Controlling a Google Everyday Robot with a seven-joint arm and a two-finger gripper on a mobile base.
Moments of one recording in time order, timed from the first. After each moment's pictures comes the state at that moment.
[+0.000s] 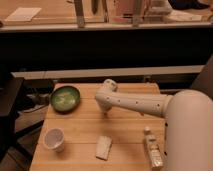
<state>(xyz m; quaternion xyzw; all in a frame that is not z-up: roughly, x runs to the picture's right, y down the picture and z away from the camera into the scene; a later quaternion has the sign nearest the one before) -0.010 0.135 0.908 -0.22 -0.09 -0.21 0.95</state>
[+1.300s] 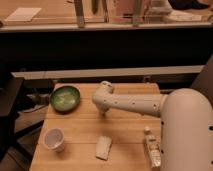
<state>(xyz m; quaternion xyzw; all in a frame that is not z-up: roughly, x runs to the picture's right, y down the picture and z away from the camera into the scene) -0.023 0.139 0.912 -0.21 -0.09 -0.25 0.94</state>
